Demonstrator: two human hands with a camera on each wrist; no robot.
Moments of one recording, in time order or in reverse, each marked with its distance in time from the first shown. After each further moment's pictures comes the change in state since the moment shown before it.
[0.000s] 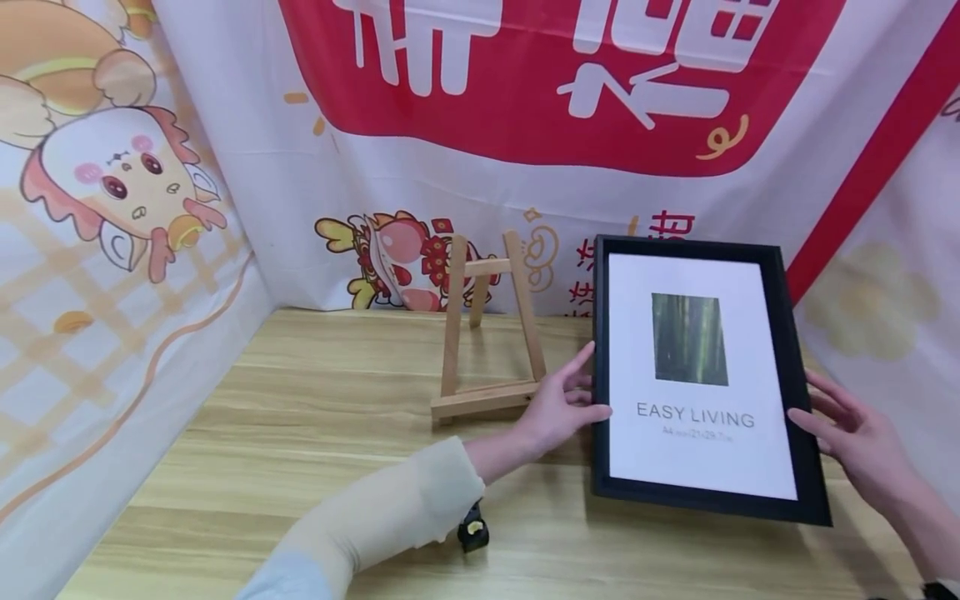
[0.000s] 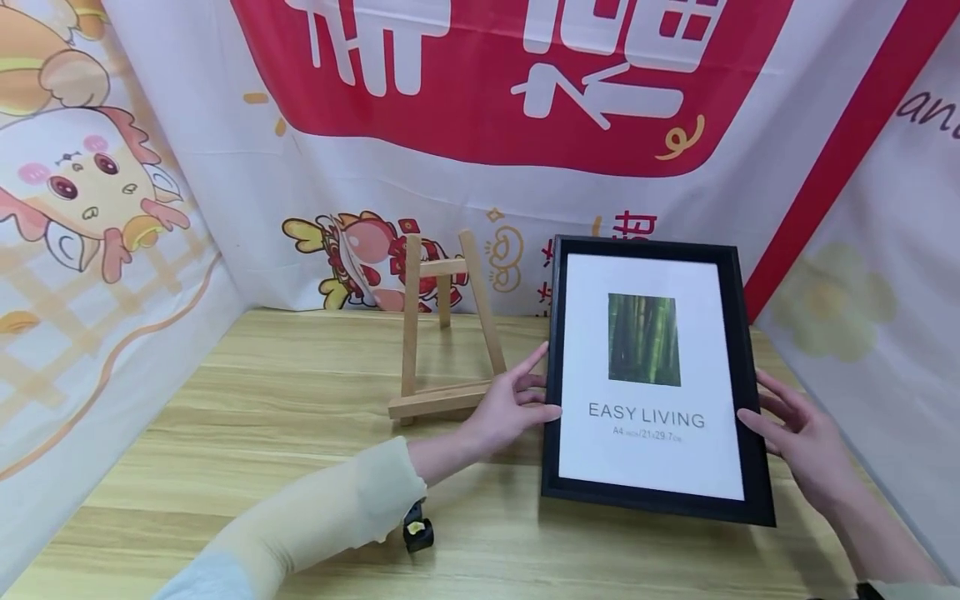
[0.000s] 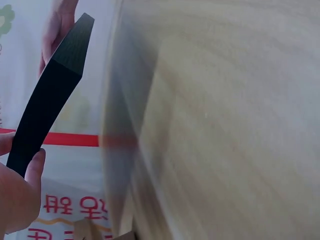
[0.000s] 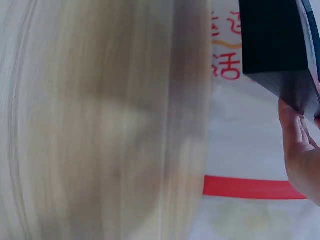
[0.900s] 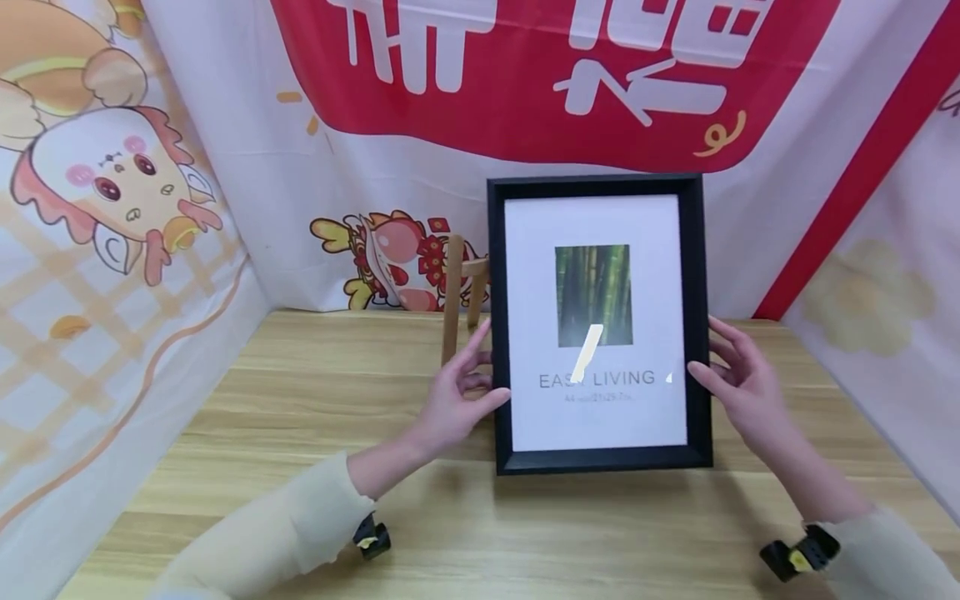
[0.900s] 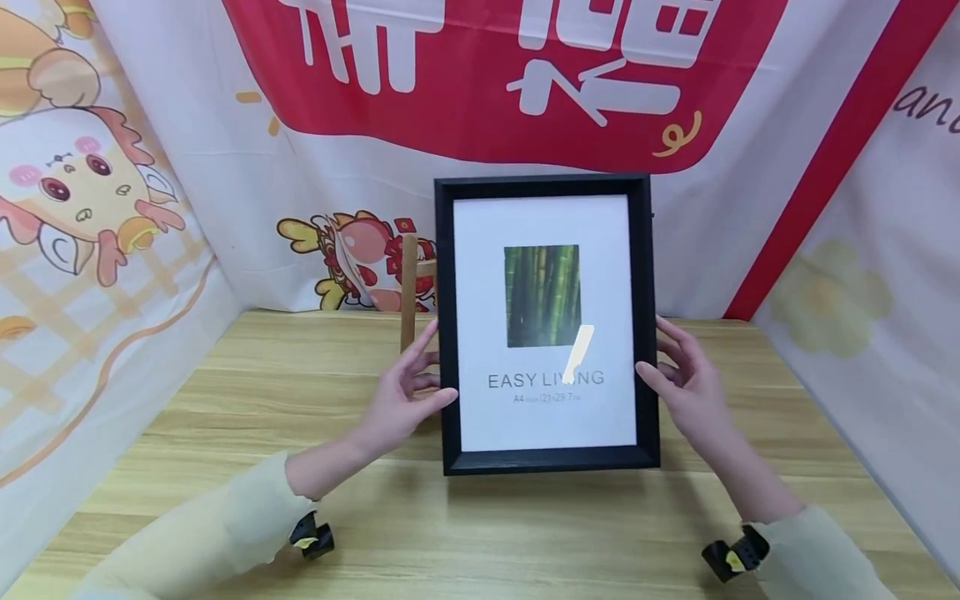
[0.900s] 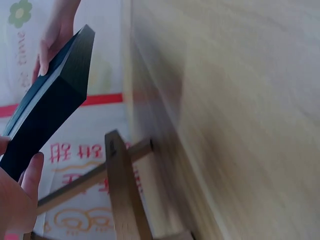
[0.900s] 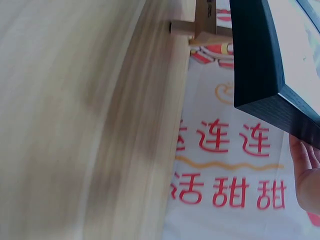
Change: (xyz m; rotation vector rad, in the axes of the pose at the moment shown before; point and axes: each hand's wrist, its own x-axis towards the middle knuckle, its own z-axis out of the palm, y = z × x) left_hand -0.052 0.025 -0.101 0.168 0.082 0.378; right_hand 0.020 -0.077 0.105 0.094 0.003 -0.330
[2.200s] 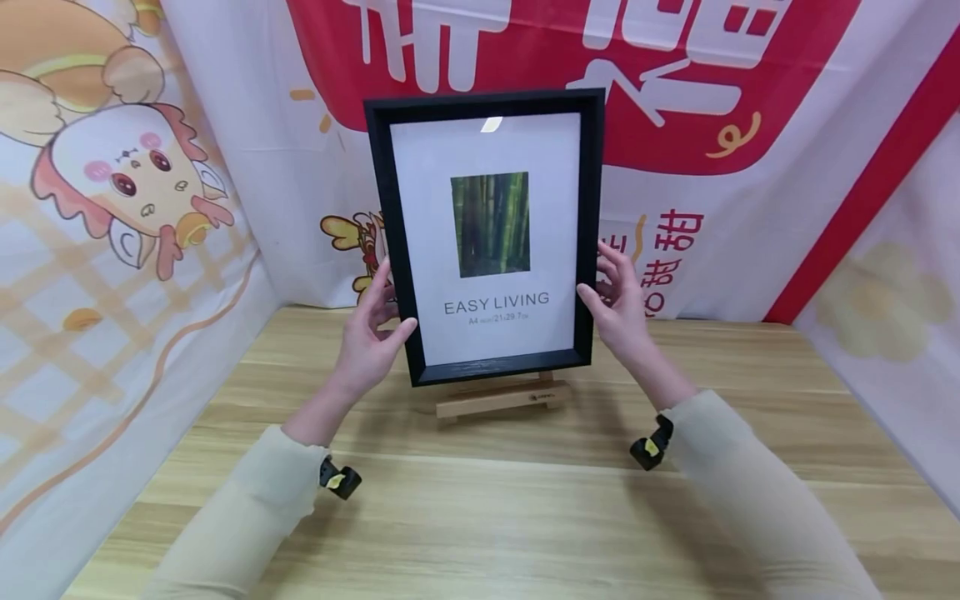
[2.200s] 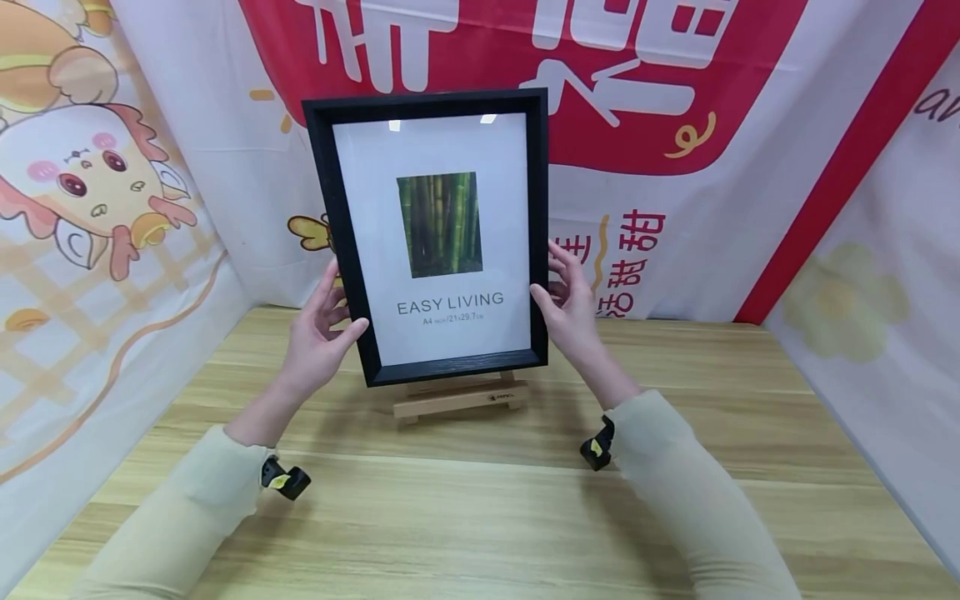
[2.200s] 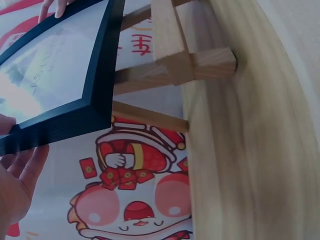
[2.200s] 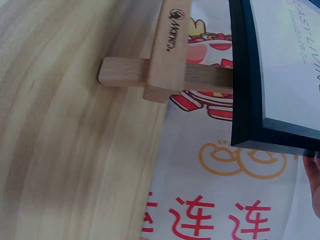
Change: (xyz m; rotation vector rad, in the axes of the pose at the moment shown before) left_hand 0.020 0.000 -0.115 0.267 0.240 0.079; right_hand 0.112 -0.021 0.128 0.124 0.037 -0.231
